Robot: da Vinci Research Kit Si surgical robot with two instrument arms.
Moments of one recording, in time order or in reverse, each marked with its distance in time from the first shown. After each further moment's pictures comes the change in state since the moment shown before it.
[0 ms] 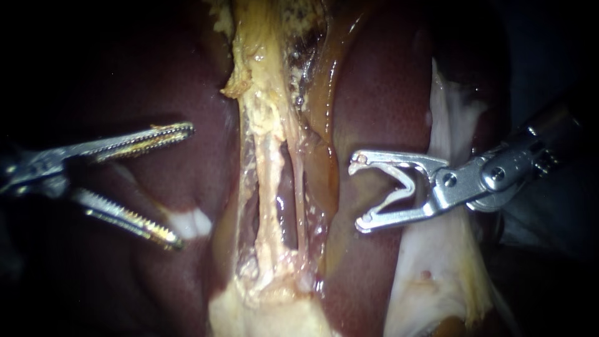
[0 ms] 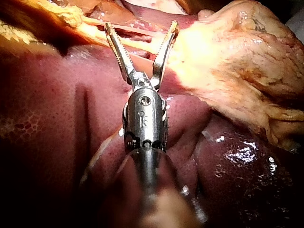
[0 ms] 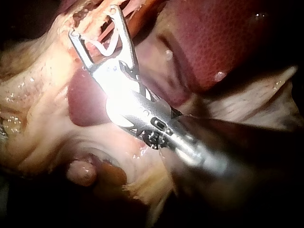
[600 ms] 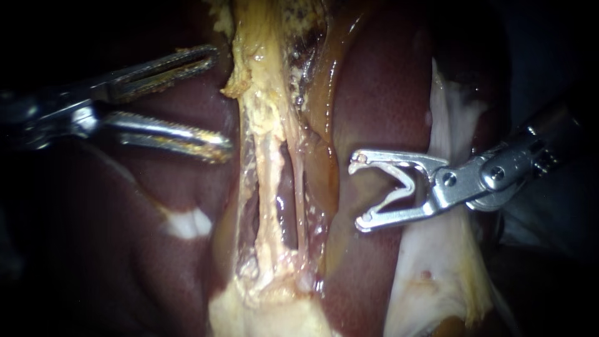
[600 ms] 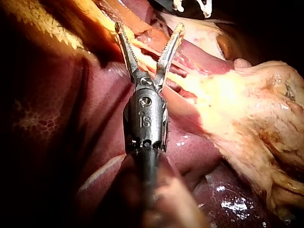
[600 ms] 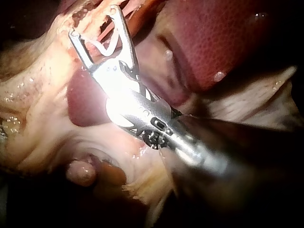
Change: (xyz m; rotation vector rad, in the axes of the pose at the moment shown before) right arm 0.000 0.000 0.000 -0.001 0.000 0.000; left arm -0.004 0.007 0.005 -0.206 0.000 -0.165
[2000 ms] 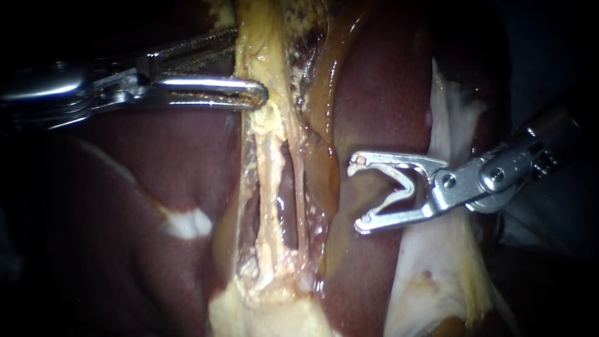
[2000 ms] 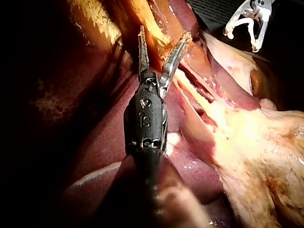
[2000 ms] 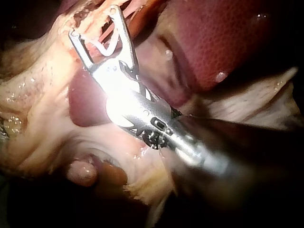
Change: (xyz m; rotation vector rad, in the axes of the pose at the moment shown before) right arm 0.000 0.000 0.000 0.002 0.002 0.000; left arm 0.002 0.005 0.002 -0.107 0.050 -0.173
